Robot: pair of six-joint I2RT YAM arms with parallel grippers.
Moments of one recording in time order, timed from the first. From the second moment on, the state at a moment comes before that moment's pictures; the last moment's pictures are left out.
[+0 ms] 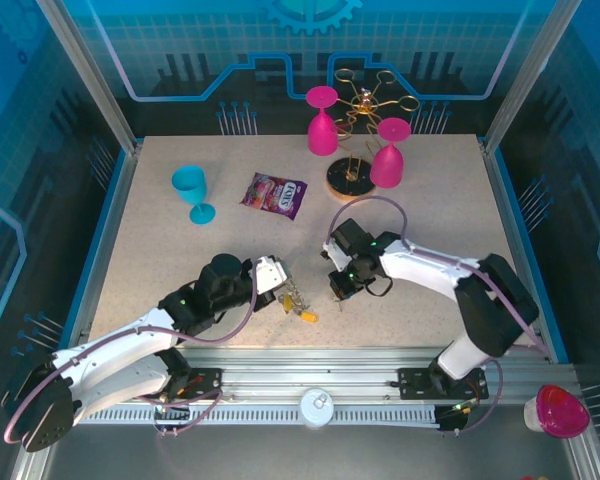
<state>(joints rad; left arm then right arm) -0.74 0.92 0.45 0.02 0.12 0.36 0.67 1.55 0.94 -0.65 -0.23 0.15</state>
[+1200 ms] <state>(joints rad) -0.76 0.92 0.45 0.02 0.16 0.44 0.73 1.43 1.00 -0.45 -0.67 0.06</state>
